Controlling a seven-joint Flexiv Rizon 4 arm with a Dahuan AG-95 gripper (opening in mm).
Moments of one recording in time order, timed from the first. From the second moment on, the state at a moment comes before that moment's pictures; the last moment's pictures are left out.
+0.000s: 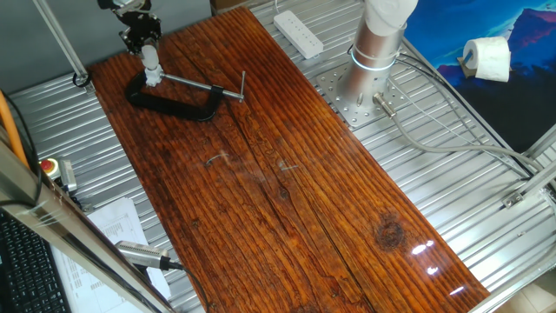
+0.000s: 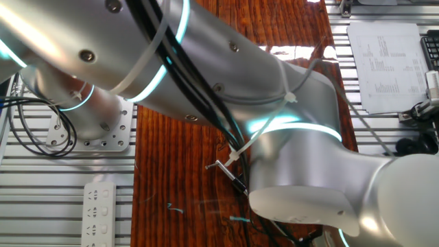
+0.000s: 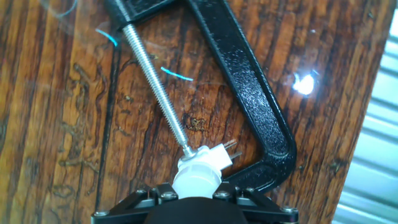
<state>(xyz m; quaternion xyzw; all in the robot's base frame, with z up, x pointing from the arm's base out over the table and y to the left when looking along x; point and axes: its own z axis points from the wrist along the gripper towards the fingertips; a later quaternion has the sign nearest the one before) 0.555 -0.352 0.115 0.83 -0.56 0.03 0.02</state>
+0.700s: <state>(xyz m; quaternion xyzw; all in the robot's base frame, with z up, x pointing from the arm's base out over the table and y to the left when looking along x) 0.558 -0.351 0.115 0.84 -0.54 0.03 0.03</state>
